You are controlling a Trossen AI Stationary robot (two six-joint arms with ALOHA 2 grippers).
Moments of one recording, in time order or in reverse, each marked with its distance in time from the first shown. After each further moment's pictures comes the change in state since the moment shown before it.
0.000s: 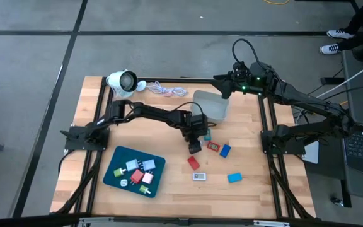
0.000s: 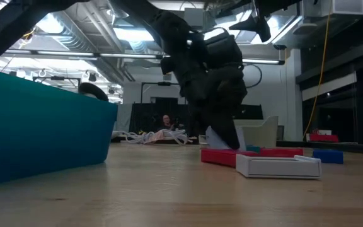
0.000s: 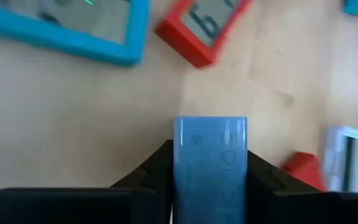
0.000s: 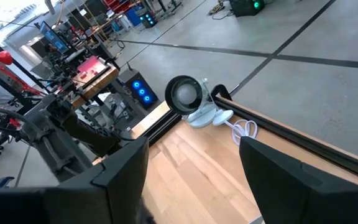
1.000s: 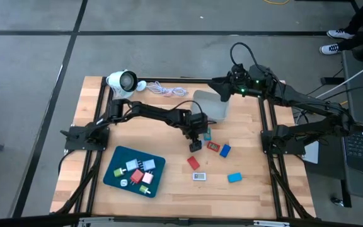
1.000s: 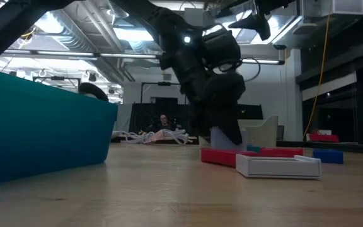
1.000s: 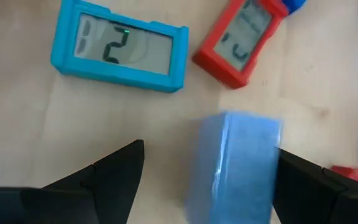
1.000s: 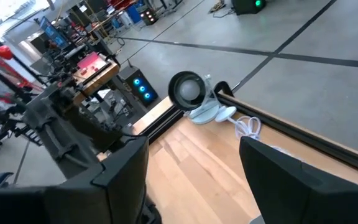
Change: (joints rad) left arm 0.008 -0.032 -0.006 0.042 -0.143 0.068; right arm 0.052 0.000 0.000 -0.008 0.044 0.000
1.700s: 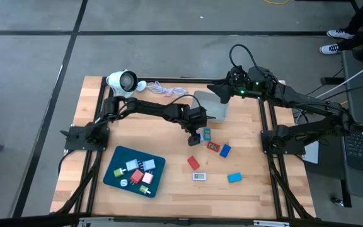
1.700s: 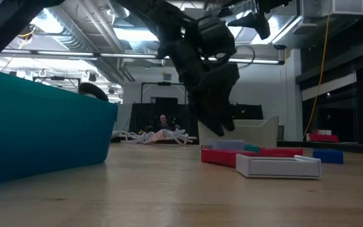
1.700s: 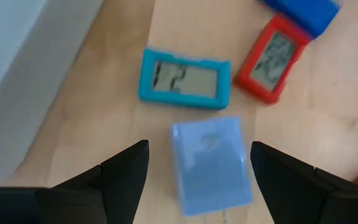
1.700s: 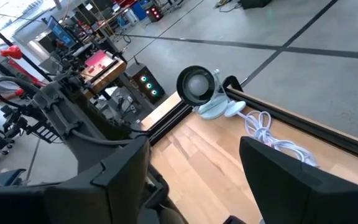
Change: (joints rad) left arm 0.035 -0.063 0.003 -0.048 -0.127 0.117; right arm 0.026 0.000 0.000 0.000 -0.003 0.031
